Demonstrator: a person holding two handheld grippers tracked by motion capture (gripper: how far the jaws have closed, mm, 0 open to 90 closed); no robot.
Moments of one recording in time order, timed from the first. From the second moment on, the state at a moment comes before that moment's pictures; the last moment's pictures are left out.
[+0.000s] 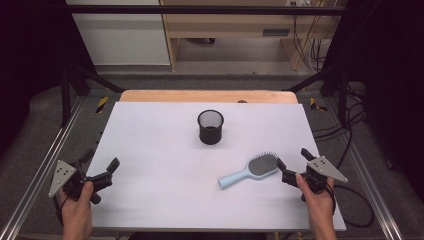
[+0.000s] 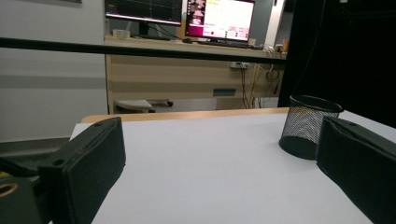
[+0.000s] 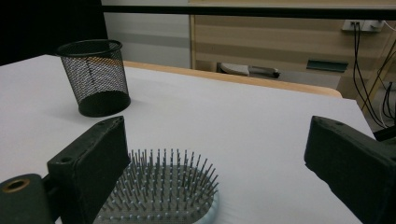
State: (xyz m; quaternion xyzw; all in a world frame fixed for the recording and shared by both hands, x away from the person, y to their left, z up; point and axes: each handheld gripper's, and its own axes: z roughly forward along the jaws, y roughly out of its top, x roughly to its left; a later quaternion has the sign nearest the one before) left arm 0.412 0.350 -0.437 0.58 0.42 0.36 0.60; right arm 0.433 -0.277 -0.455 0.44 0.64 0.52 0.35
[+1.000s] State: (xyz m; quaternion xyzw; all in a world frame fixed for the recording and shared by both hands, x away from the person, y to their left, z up) left arm 0.413 0.343 -0.439 0.59 0.42 0.34 0.60; right arm 0.438 -0.265 -0.425 0.48 0.63 0.49 0.37
